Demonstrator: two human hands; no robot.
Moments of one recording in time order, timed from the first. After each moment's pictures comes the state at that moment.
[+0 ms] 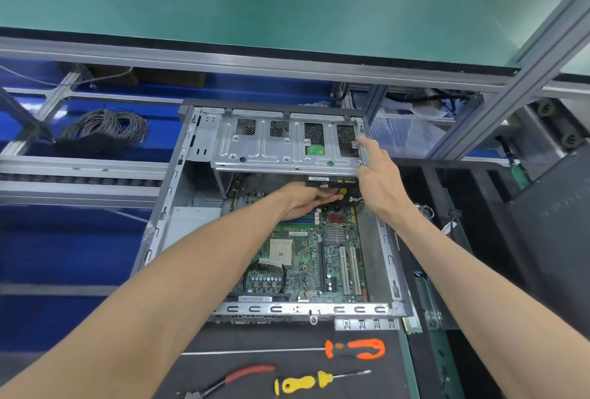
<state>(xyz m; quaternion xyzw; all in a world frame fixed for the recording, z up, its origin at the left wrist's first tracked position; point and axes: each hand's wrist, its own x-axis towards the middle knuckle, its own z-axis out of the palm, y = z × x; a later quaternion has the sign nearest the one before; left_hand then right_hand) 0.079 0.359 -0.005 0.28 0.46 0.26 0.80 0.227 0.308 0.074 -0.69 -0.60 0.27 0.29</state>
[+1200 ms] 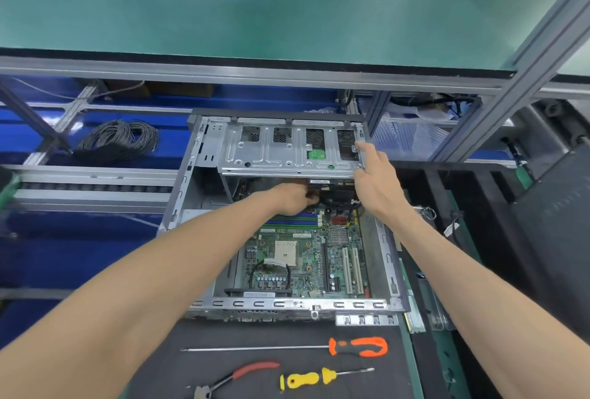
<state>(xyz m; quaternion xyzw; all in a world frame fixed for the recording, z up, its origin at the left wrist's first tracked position) 0.045 0.359 0.028 0.76 0.54 -0.13 0.34 0.227 0.308 0.074 -0.70 -0.62 0.25 0.26</state>
